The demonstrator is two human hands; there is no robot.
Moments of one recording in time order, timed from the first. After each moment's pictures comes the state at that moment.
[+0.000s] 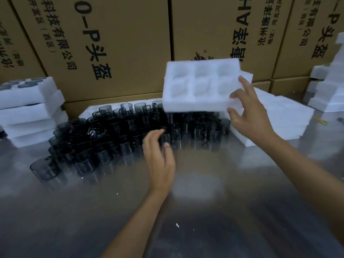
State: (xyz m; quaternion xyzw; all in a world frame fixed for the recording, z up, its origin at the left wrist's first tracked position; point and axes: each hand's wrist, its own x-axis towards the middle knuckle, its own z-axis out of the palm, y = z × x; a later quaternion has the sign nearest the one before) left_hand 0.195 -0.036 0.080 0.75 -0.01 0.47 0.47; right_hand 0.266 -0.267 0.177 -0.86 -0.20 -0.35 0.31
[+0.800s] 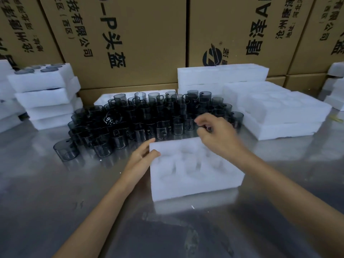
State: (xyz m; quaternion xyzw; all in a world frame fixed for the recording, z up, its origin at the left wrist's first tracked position) left_hand 0.126 0.057 0.091 0.76 0.08 0.08 0.64; right_hand 0.188 -0.165 0.156 -0.90 -0.19 -0.10 0.38
